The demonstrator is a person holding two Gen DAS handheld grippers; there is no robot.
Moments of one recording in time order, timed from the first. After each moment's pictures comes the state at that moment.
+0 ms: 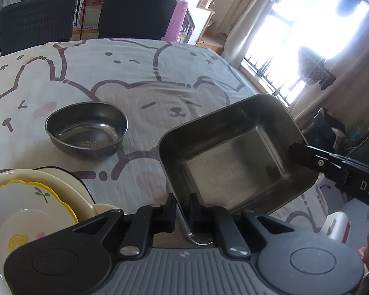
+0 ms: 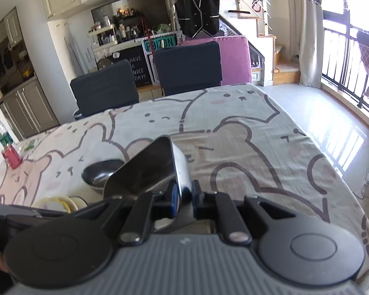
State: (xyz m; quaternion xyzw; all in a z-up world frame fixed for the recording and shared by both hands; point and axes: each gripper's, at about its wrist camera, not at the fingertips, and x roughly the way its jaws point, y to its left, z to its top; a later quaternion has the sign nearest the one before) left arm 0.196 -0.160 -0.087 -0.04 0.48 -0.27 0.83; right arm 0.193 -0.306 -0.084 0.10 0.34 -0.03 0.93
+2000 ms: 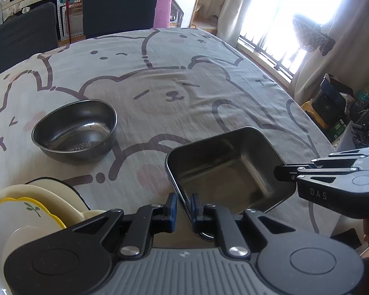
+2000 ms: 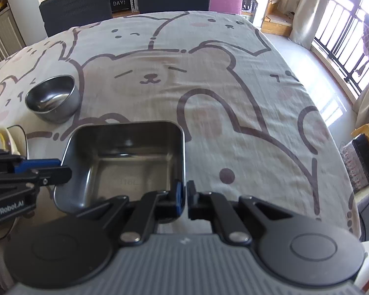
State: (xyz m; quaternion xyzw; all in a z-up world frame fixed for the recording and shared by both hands) left arm 0.196 -0.187 -0.107 0.05 0.48 -0.27 0.83; right arm 0.232 -0.319 -0.152 0.03 0.51 -0.07 0.86
